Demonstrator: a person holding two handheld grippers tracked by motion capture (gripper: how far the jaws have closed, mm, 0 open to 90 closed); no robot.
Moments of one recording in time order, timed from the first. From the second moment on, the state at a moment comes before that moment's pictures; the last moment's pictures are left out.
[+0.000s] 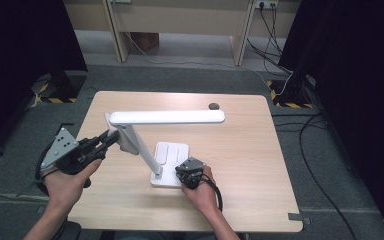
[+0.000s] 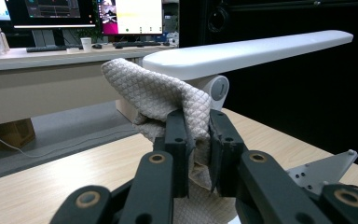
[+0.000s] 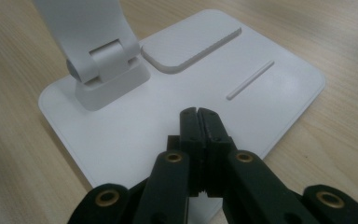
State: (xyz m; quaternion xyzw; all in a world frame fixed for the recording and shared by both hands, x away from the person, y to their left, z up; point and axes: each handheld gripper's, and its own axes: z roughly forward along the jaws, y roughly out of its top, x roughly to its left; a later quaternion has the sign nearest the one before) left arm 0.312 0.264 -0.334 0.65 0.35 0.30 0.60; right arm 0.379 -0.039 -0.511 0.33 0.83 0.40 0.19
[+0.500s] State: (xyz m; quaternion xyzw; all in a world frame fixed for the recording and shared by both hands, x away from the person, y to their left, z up) left arm 0.312 0.262 -0.334 0.66 0.34 0.30 0.60; right arm 0.380 -0.039 -0.511 0.33 0.83 0.40 0.19
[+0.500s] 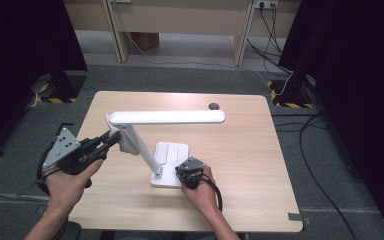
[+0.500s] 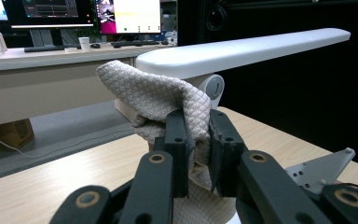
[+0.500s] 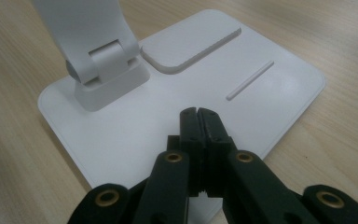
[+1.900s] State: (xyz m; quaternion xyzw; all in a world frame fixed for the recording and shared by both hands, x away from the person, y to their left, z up) left arm 0.313 0.258 -0.339 0.65 0.35 0.29 0.61; right arm 0.380 -0.037 -0.509 0.33 0.84 0.40 0.19
